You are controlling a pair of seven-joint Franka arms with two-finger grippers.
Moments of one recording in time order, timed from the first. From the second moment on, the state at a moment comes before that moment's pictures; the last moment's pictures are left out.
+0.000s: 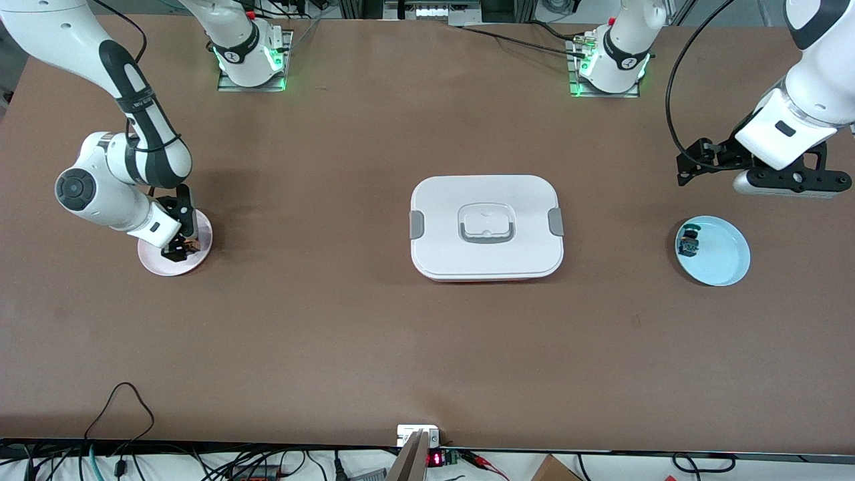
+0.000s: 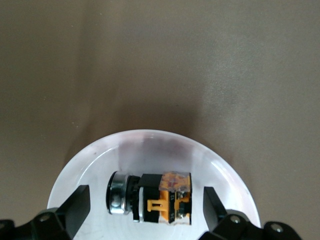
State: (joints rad) left arm 0.05 -0.03 -0.15 -1.75 -0.01 1.74 -0.06; right arm -0.19 0.41 0.06 -2.16 -0.10 2.49 -1.85
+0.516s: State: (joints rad) left arm 0.05 -0.03 -0.15 -1.75 -0.01 1.74 -0.06; right arm -0.19 0.44 0.06 -2.16 -0.10 2.53 -1.85
